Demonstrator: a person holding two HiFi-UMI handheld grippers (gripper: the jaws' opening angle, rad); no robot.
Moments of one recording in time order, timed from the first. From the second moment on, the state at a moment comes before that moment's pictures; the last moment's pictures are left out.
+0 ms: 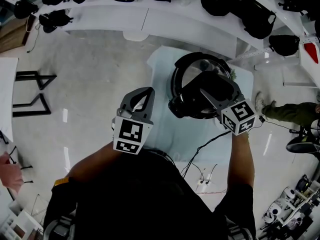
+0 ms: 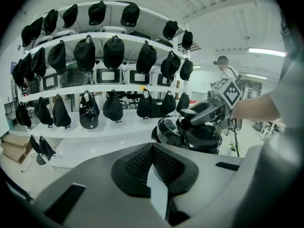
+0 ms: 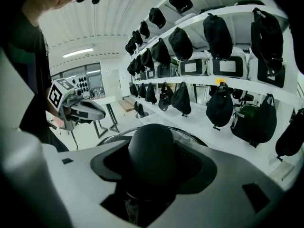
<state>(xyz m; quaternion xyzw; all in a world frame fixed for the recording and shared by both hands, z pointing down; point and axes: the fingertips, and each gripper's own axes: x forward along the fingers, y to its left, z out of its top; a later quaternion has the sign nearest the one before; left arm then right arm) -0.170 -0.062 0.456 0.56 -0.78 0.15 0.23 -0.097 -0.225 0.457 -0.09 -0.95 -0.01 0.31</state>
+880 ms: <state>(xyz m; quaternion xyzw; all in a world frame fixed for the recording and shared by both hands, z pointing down) -0.148 -0.091 0.456 0.59 -0.76 0.13 0.23 -0.099 -0.229 0.463 -0.03 -0.95 -0.01 0.31</state>
